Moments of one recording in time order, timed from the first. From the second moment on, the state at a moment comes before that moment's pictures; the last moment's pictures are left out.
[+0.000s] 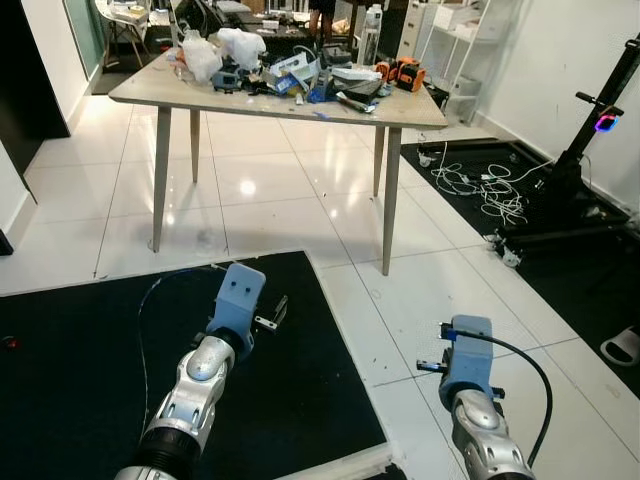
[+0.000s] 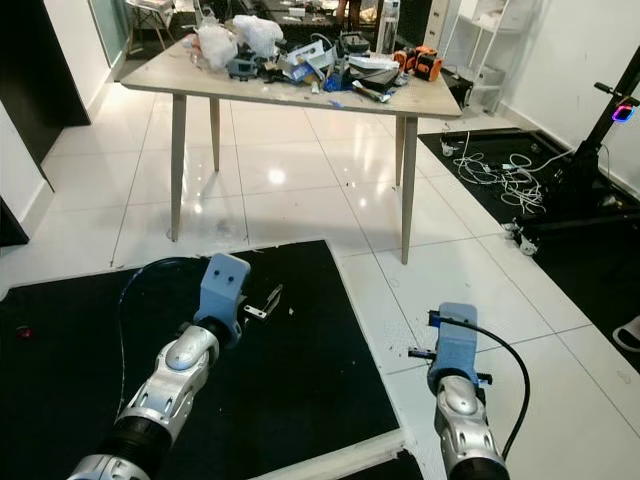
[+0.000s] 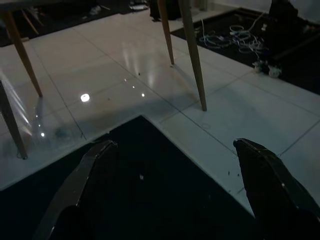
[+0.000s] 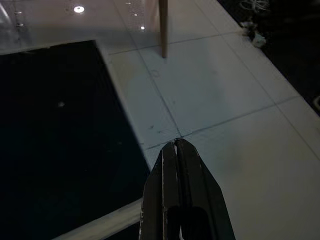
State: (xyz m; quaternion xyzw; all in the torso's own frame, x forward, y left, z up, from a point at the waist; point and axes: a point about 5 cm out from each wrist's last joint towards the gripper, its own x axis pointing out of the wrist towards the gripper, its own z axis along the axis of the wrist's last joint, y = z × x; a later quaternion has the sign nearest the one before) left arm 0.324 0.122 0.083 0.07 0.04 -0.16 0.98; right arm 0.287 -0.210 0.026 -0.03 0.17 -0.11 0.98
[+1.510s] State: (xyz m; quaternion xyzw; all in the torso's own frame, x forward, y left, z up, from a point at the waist) left arm 0.320 0.115 0.086 0.06 0.02 -0.19 0.98; right arm 0.287 -0.206 0.026 -0.03 0.17 -0.10 0.98
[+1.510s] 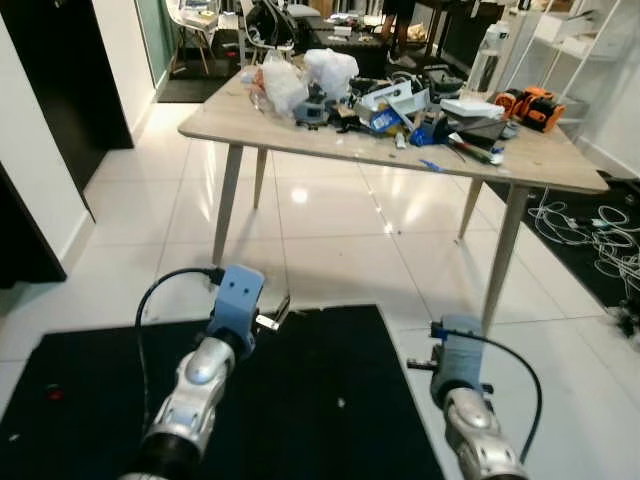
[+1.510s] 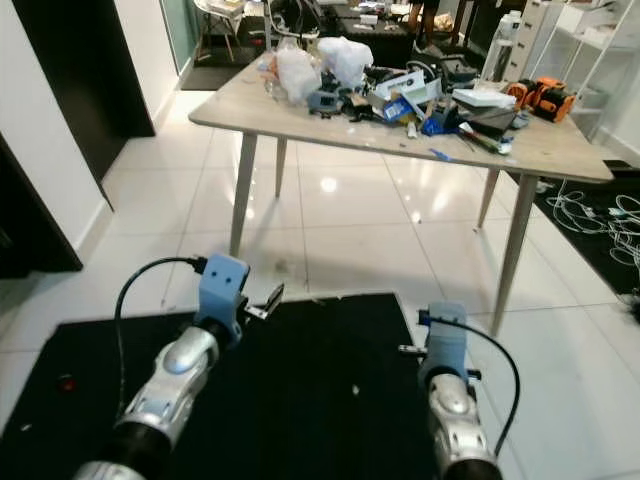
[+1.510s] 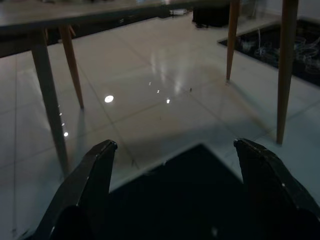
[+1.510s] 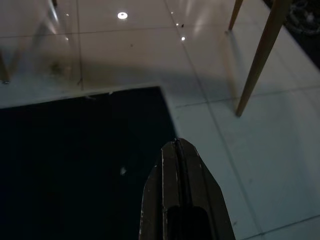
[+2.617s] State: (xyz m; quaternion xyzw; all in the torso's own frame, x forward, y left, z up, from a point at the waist) left arm 0.316 0.117 0.082 0.06 0.02 -0.18 0.98; right arm 0.299 -0.206 0.052 -0.02 0.11 -0.10 0.99
